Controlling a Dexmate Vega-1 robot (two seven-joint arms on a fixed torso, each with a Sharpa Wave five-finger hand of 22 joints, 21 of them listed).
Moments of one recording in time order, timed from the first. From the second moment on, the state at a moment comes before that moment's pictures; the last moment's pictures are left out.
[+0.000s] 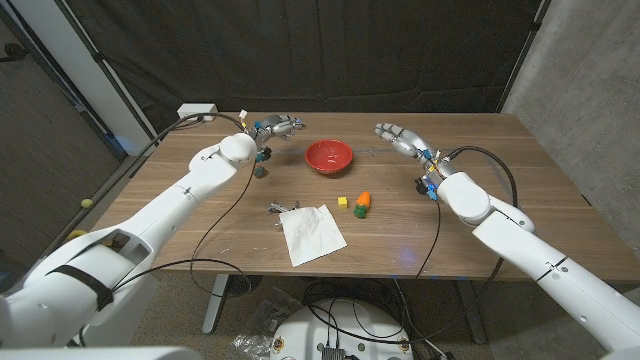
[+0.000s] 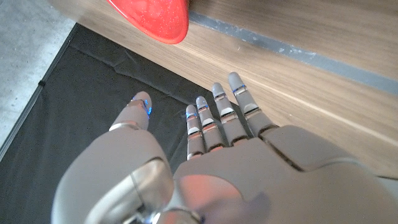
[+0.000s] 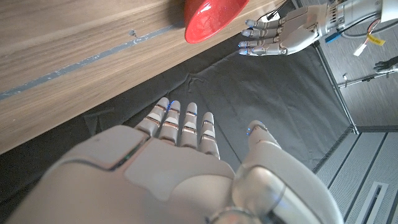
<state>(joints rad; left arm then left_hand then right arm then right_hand) 0.50 0.55 0.58 -1.38 0.04 0.21 -0.02 0.60 0.00 0.46 -0.14 0.25 0.35 -0.05 0.31 0.18 0.46 -0.10 0.26 0.19 0.53 -0.05 0.30 0.21 0.32 0.01 0.71 0.19 -1.03 -0.72 -0.38 -1.92 -0.03 -0.03 -0.12 0.33 0.15 0.35 -0.05 0.18 0.16 0.01 0.21 0.18 0.19 0.09 0.24 0.18 0.12 0.10 0.20 0.17 0.05 0.09 0.29 0.20</state>
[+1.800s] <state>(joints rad) 0.24 0.41 0.90 -1.28 0.67 0.56 -0.33 0.67 -0.08 0.41 -0.12 0.26 0.55 -0.04 0.29 0.18 0.72 -0.12 0.35 0.21 0.80 -0.09 0.38 0.27 0.51 -0.02 0.84 0.22 -1.03 -0.75 -0.52 -1.95 -0.28 0.11 -0.21 0.38 0.13 0.36 -0.10 0.18 0.24 0.00 0.21 0.18 0.26 0.07 0.25 0.18 0.18 0.06 0.20 0.17 0.10 0.08 0.30 0.20</state>
